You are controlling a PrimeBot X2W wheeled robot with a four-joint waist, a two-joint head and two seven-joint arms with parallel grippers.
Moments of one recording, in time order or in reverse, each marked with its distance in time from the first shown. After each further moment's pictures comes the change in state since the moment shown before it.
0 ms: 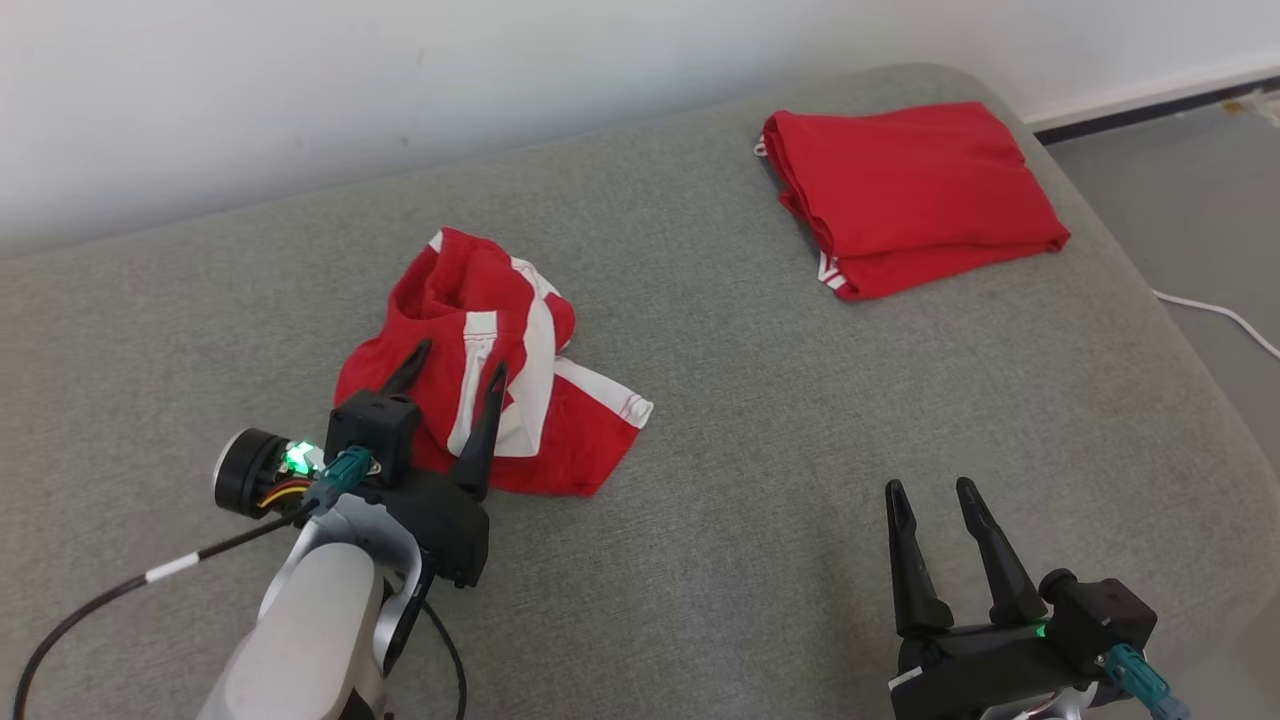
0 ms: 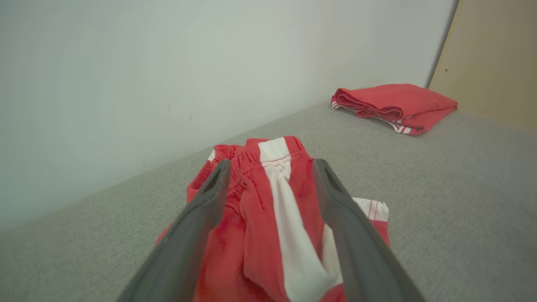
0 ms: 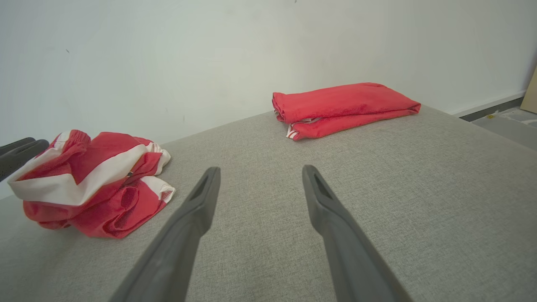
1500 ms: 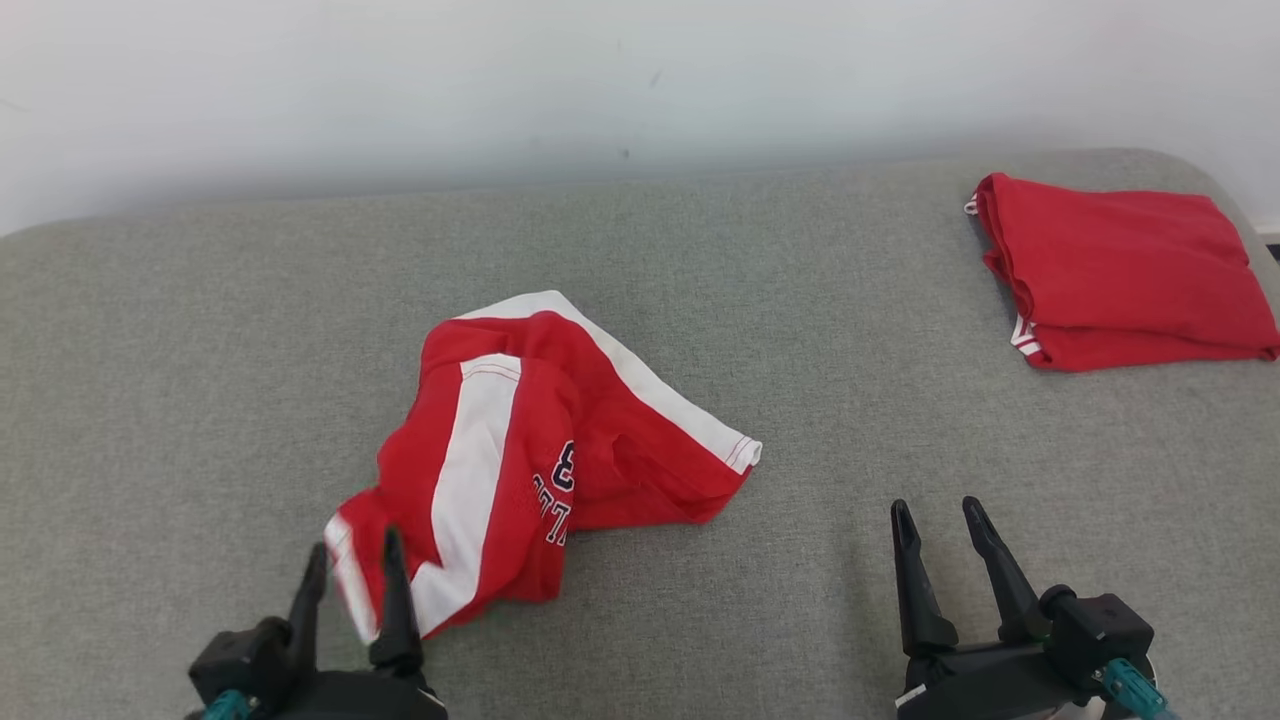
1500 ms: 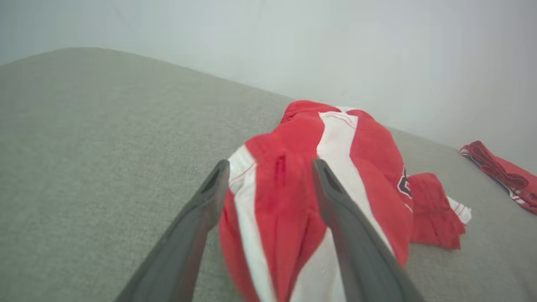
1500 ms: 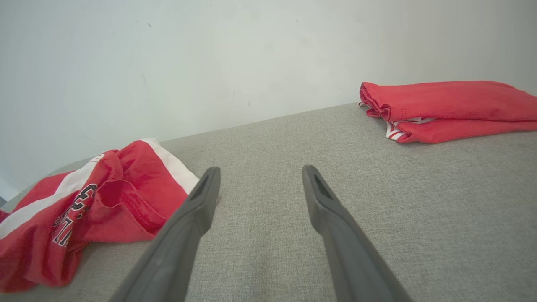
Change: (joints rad) left arm 0.438 -0.104 0.225 -0.219 -0.241 0.123 -0.083; right arm 0.016 0.000 -0.014 0.018 -0.039 0.000 0.000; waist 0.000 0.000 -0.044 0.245
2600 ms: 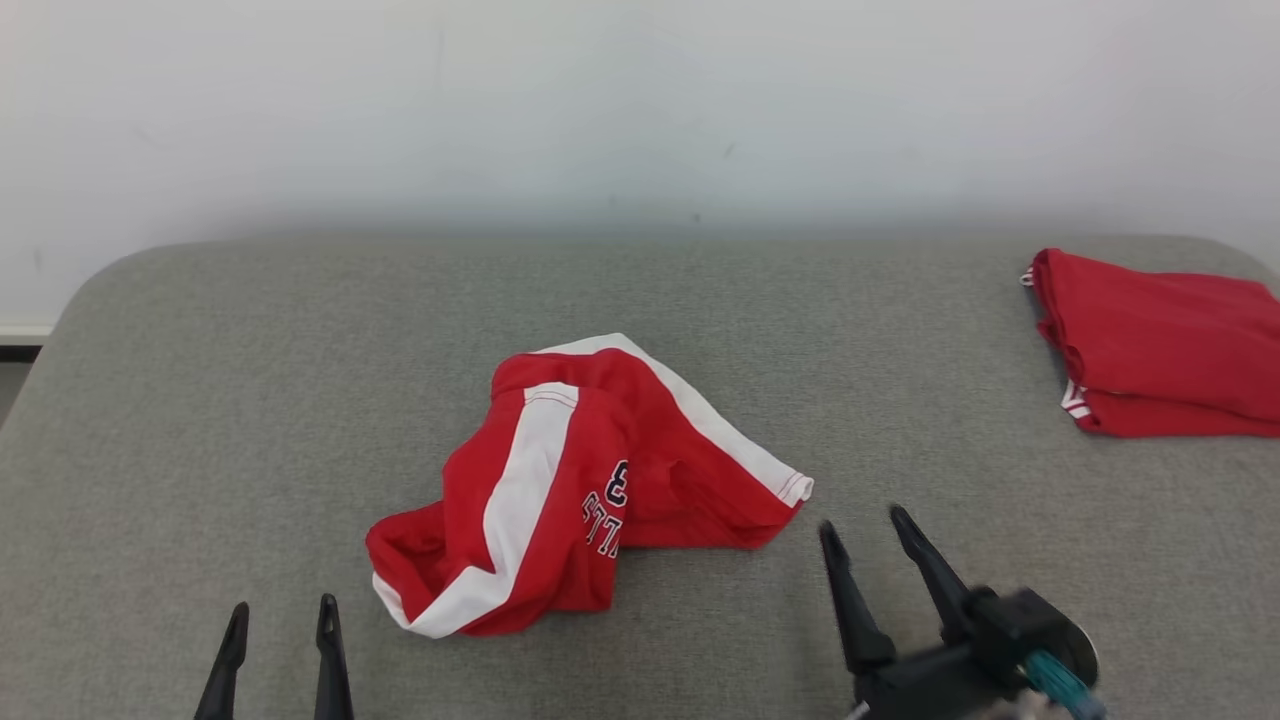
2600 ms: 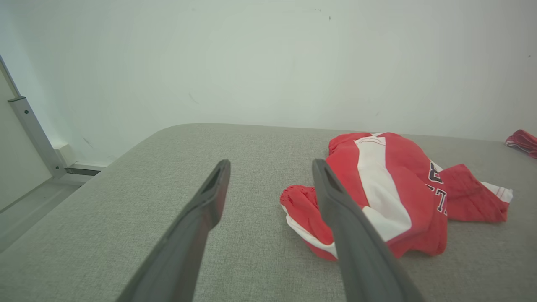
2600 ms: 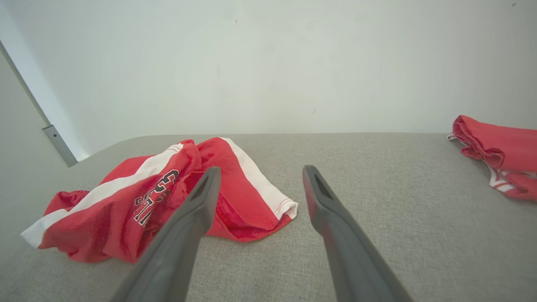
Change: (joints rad) left arm 0.235 0.008 0.166 -0.293 0.313 -0.072 0.000; right arm -0.024 -0.032 0.123 0.063 -0.049 0.000 0.000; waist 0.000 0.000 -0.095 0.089
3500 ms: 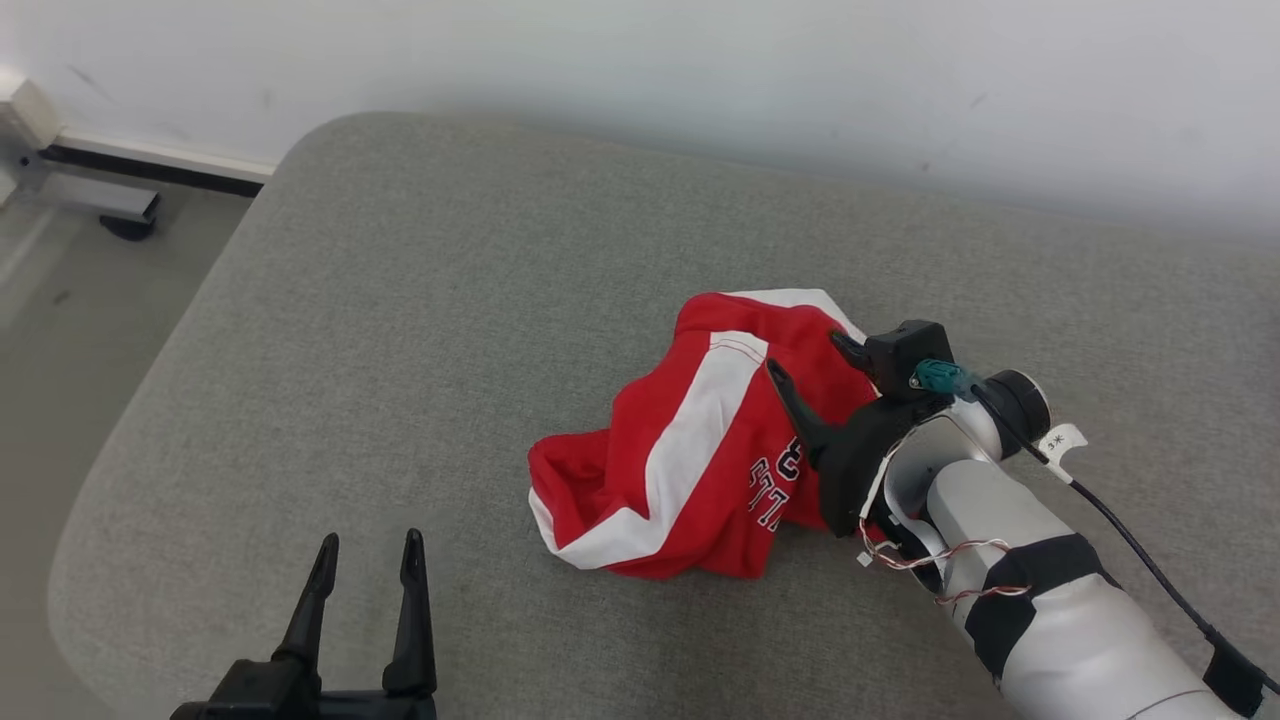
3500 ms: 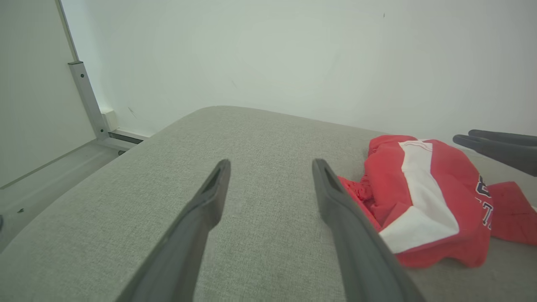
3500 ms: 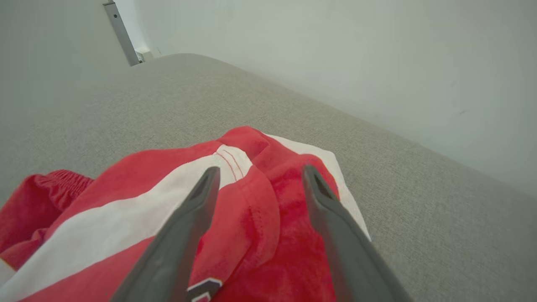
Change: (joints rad) left arm -0.117 -0.007 -0.144 0.047 -0.093 0.026 0.000; right arm -0.674 -0.120 0.357 0.598 0.146 0.000 0.188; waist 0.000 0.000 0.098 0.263
